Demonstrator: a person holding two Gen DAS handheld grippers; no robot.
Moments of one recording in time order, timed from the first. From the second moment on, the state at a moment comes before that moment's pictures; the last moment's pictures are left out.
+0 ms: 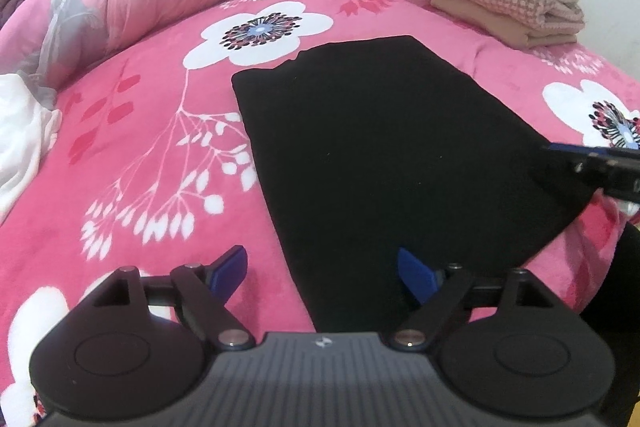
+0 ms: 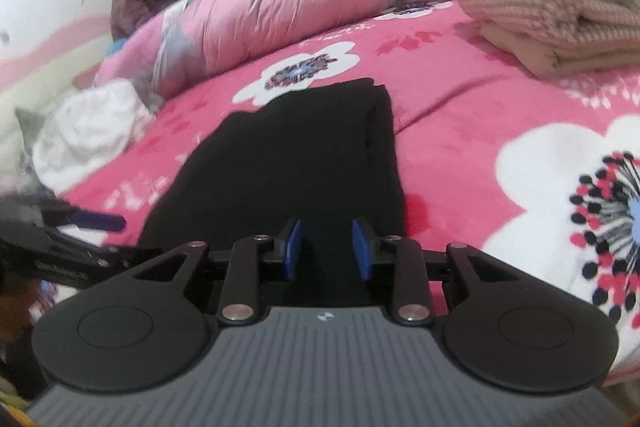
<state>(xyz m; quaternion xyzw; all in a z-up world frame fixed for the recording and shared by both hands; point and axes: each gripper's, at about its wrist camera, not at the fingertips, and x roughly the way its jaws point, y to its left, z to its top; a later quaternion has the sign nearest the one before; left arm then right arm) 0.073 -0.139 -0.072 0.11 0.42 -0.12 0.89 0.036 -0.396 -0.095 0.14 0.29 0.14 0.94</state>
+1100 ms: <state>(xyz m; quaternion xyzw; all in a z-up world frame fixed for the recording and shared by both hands) 0.100 -0.096 -0.054 0.00 0.38 -0.16 0.91 0.079 -0.423 -0.075 0.22 0.27 0.17 0.92</state>
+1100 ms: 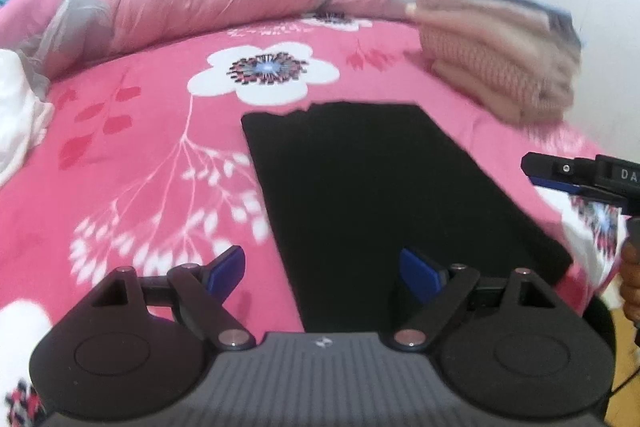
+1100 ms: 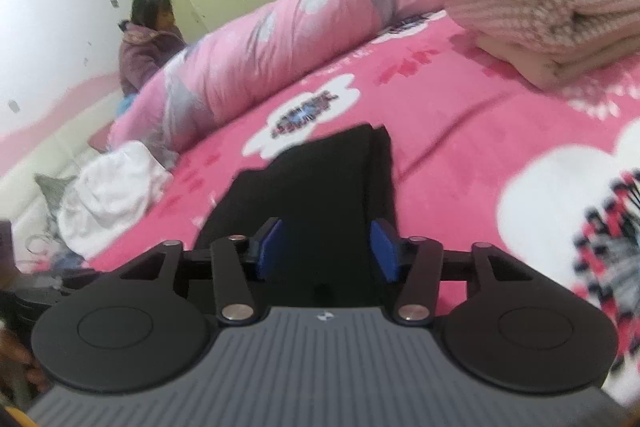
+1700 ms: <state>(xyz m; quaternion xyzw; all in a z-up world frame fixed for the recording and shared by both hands) 0.258 -0.054 -0.105 -0.13 0.40 -0.27 0.87 0.277 -0.439 -0.116 0.24 0.39 0.28 0.84</state>
